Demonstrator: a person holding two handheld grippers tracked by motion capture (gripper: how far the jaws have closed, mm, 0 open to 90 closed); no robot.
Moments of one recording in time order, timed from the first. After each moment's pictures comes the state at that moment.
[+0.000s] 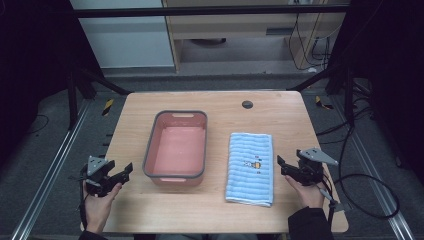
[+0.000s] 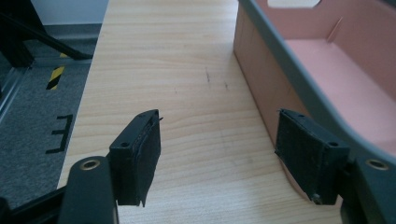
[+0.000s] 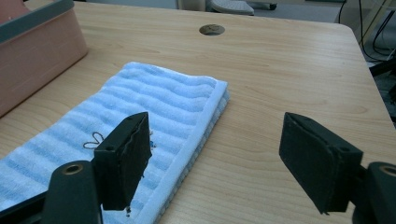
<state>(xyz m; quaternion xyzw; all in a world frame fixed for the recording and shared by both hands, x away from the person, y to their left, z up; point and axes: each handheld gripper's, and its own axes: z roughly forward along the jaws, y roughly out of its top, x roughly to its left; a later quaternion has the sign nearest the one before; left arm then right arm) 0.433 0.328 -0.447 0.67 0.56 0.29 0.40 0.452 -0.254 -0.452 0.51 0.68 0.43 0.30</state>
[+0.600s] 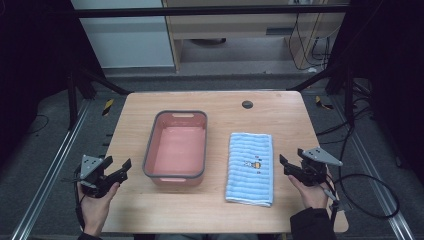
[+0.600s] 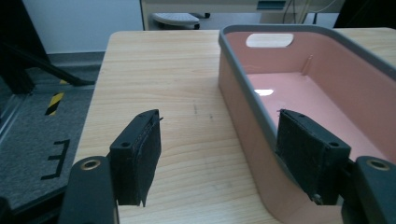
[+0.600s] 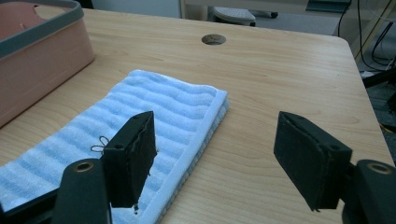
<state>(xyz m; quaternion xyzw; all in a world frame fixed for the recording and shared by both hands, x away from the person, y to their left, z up) 0.418 0.318 -0.419 0.65 0.53 0.32 0.44 0.446 -0.258 -0.442 0.50 0.68 0.44 0.30</state>
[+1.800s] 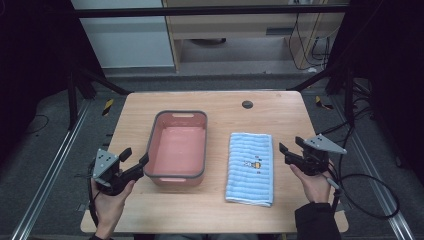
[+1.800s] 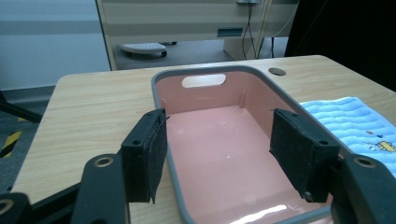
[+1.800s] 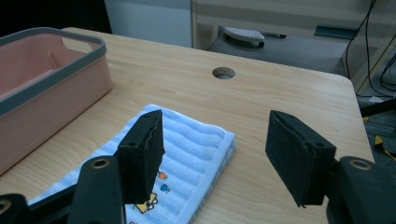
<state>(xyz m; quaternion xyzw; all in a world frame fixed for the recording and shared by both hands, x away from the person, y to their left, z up) 0.411 0.263 -0.385 0.66 0.47 0.31 0.49 0.457 -0.252 -0.402 0.47 0.68 0.46 0.31</state>
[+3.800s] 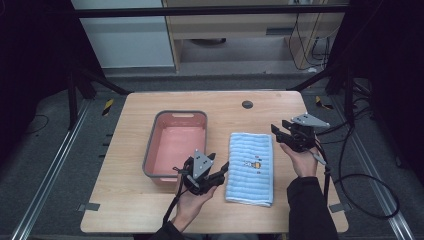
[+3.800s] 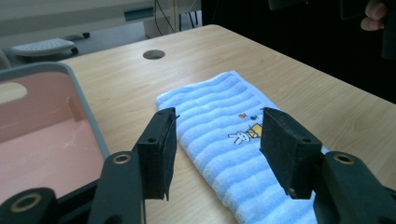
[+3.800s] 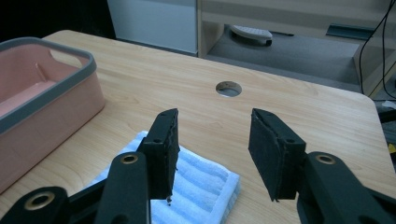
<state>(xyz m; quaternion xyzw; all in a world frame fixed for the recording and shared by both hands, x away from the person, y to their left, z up) 0.427 0.070 -0.420 0.75 0.36 0.23 0.50 0.519 -0.234 -0.391 0.47 0.70 0.45 0.30</state>
